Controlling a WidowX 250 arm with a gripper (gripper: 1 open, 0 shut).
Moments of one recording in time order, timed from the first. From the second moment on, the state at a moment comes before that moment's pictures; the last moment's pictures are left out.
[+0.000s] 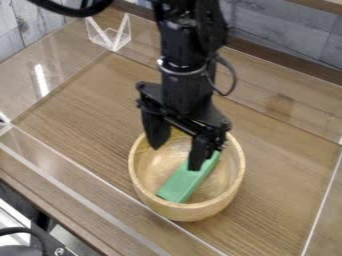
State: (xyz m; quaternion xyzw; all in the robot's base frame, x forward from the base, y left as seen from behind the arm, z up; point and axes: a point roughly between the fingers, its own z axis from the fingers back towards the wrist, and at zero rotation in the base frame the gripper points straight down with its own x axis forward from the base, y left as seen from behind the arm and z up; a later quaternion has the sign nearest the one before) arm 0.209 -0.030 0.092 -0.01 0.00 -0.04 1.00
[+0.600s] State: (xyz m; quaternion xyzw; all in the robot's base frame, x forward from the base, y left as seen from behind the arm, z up) arm 0.205 -0.034 0.118 -0.02 0.00 -0.04 1.00
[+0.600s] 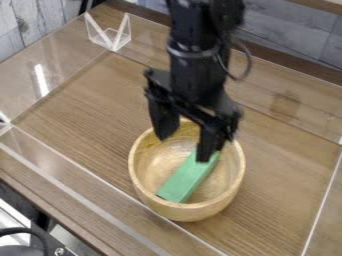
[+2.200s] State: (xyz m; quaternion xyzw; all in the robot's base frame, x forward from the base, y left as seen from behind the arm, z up) arm 0.273 0.002 0.128 -0.01 -0.08 0.00 1.00
